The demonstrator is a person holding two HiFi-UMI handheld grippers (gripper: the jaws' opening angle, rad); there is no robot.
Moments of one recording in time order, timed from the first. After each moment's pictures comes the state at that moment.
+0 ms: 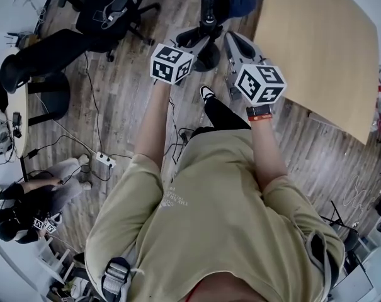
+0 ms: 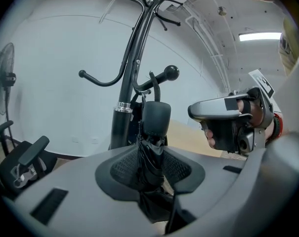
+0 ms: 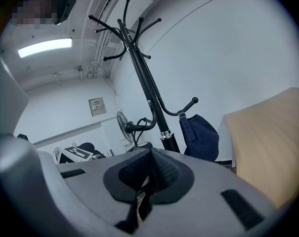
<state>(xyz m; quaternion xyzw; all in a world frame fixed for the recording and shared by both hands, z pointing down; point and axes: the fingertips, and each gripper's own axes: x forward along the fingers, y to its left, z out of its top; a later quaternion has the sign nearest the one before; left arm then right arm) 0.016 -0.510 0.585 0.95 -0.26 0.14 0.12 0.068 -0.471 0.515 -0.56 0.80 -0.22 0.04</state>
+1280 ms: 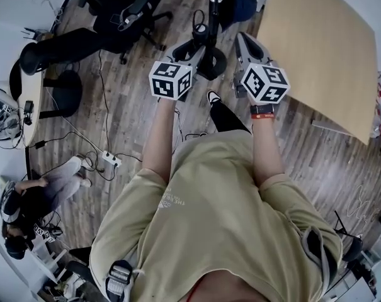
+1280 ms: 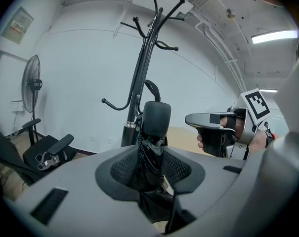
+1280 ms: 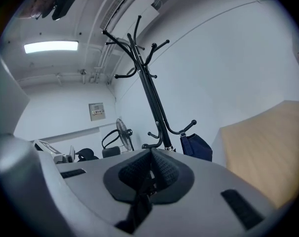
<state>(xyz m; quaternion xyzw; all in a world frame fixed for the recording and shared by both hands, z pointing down) -0.050 -0.410 0.493 0.92 -0.35 0.12 0.15 0.063 -0.400 0.441 -0.59 0.79 -0.17 0.06</state>
